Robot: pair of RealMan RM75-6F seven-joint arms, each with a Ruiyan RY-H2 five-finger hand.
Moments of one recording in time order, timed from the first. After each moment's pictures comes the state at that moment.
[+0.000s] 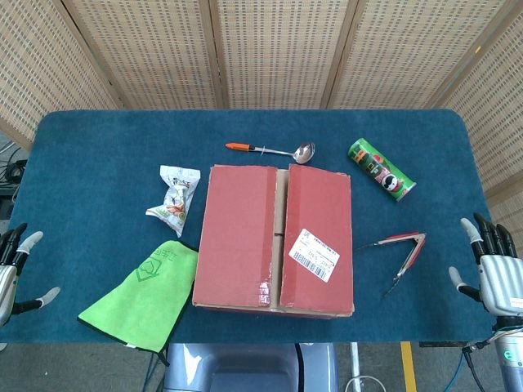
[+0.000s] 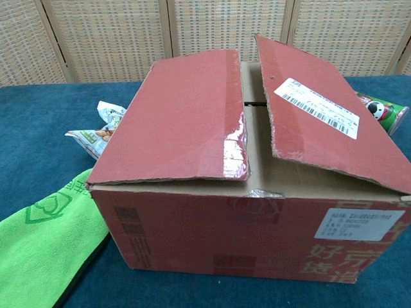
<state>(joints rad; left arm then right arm) -0.06 -1.00 -0.03 -1.84 1.44 1.47 0.18 0.11 -1.08 0.12 -1.64 -1.42 1.45 -0.01</state>
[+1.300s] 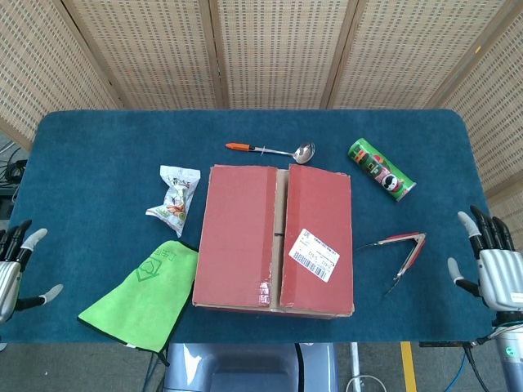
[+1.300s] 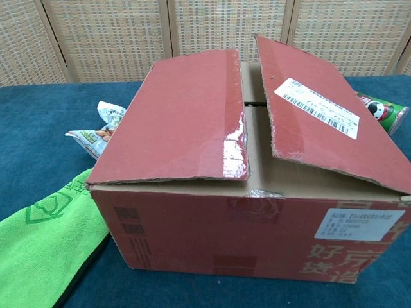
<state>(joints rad) -0.08 -0.99 -0.03 -1.85 1.44 1.45 0.18 0.13 -1.06 0.14 -1.65 -1.46 1.45 0.07</state>
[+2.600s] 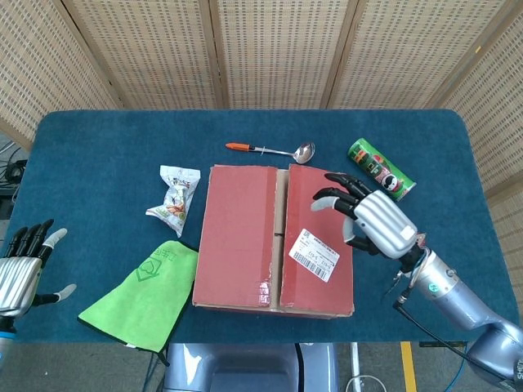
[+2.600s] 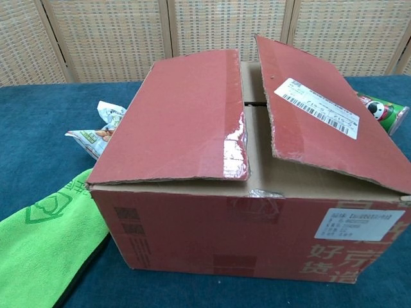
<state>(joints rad) -0.14 -1.00 -0.03 -1.86 1.42 1.37 0.24 0.61 -0.96 0.27 -1.80 -1.71 1.13 0.44</state>
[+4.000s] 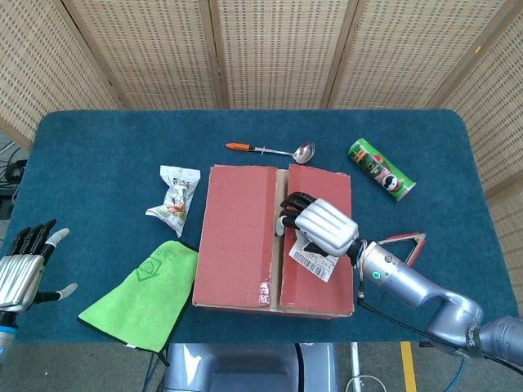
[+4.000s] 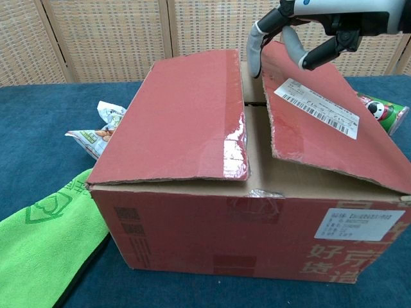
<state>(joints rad) -0.17 -0.99 -0.03 -1.85 1.37 1.31 0.22 0.84 -1.09 0.19 -1.72 -1.62 0.89 0.24</state>
